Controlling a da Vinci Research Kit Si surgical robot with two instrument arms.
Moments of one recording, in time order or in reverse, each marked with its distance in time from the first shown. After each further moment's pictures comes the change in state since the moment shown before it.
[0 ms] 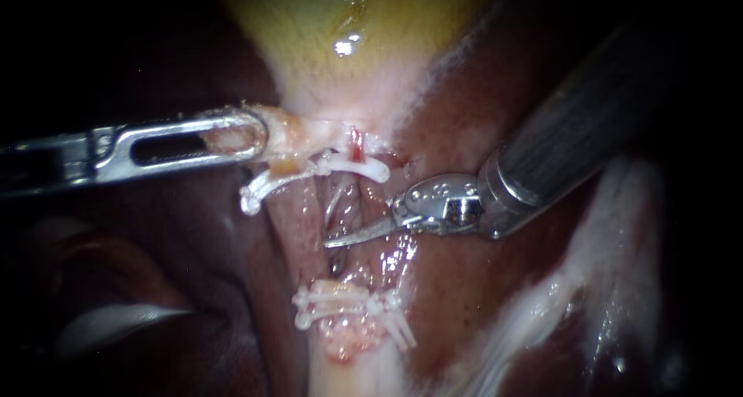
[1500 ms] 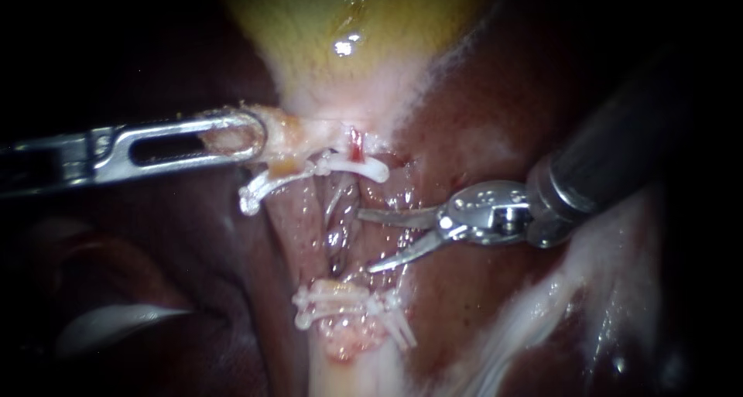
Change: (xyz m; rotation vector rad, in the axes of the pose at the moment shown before) right arm 0.002 -0.005 -0.006 -0.347 -0.011 -0.050; left arm 0.000 0.000 0.000 0.001 0.001 0.001
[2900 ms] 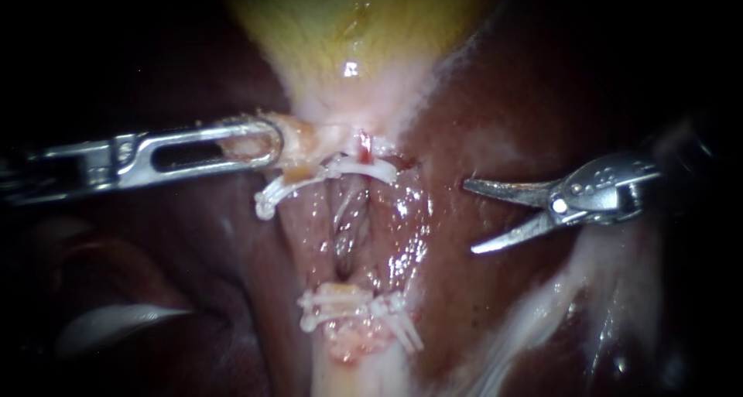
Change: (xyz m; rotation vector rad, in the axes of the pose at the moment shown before) right arm 0.002 -0.001 -0.011 -0.124 -0.070 -0.103; left arm 0.002 0.003 0.004 -0.002 -0.013 0.014
